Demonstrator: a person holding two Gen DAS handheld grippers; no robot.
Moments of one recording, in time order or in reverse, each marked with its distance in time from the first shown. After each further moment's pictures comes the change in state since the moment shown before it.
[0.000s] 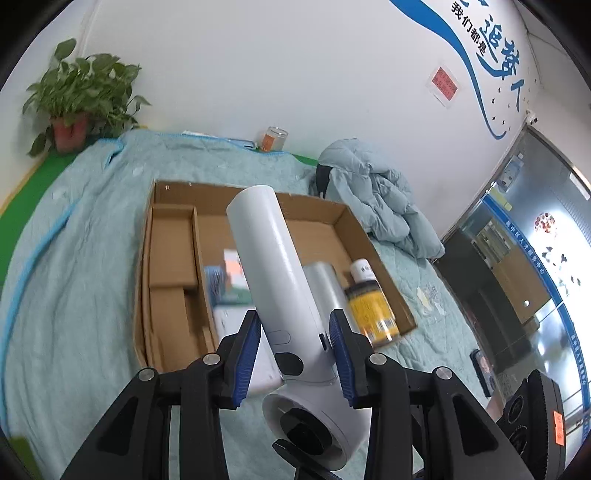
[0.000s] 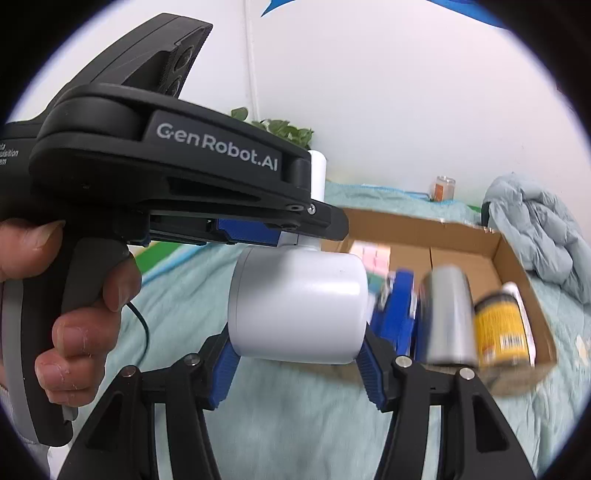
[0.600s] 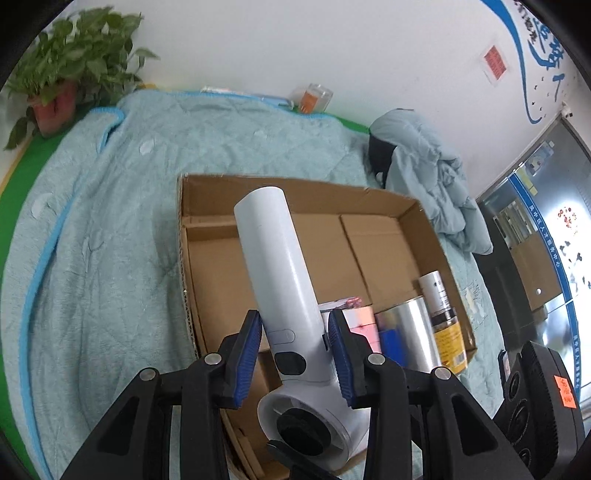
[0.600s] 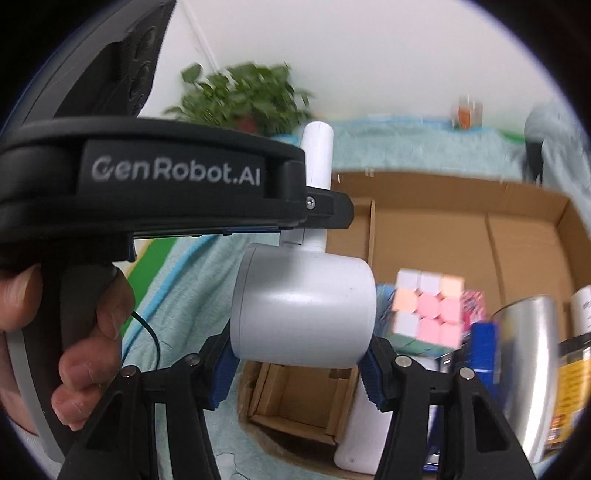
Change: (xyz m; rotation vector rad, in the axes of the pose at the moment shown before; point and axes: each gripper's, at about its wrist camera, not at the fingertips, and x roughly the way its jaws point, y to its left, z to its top) left arm 0.125 0.132 0.106 -0.056 0.235 0.016; right arm 0.157 -0.014 0.063 0.226 0.333 0.067
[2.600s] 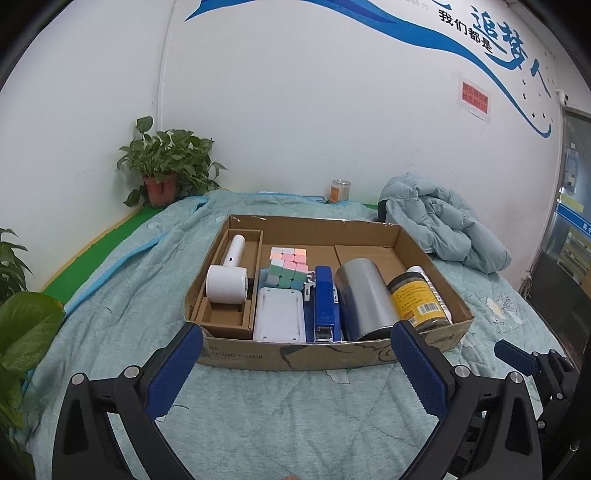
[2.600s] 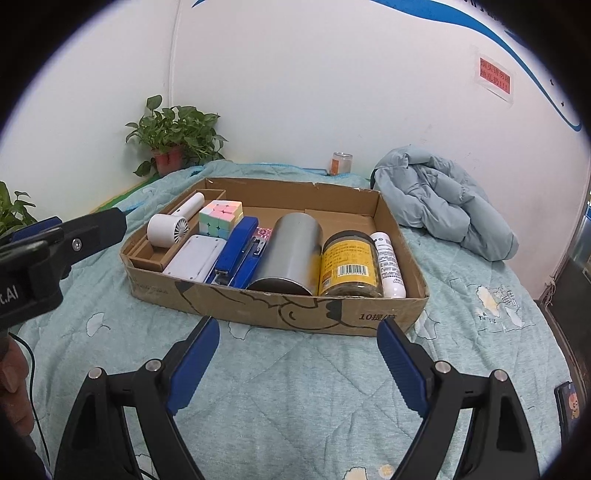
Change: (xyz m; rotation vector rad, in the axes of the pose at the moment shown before) left arm -0.058 -0.234 -0.295 0.049 -0.568 0.406; right arm -0.183 -0.107 -0.189 -0.133 -0.315 -0.390
